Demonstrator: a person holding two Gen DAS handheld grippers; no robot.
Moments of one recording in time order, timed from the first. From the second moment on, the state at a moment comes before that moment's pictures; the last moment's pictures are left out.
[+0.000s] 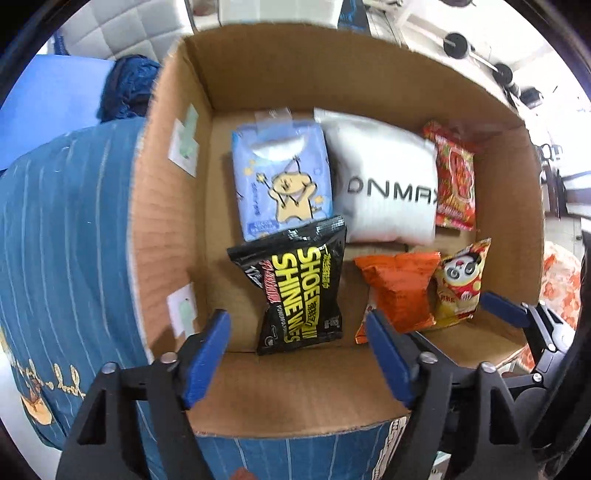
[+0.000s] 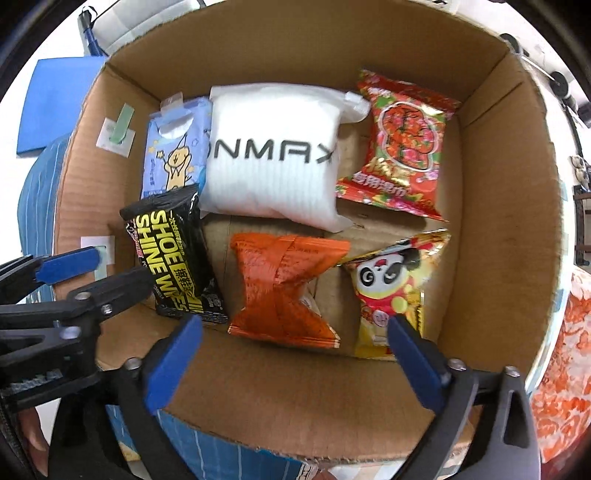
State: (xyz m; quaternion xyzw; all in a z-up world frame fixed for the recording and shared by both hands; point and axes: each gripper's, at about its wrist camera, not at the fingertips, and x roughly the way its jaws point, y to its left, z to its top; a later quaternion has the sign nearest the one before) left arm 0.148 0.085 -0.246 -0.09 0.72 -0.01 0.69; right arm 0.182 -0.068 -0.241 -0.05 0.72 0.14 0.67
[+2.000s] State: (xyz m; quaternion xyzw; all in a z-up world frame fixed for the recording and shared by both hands) left arm -0.101 0.027 0.044 -0.06 0.49 0.04 0.87; right arm -0.068 -0.187 0.114 0.00 0.52 0.15 0.84
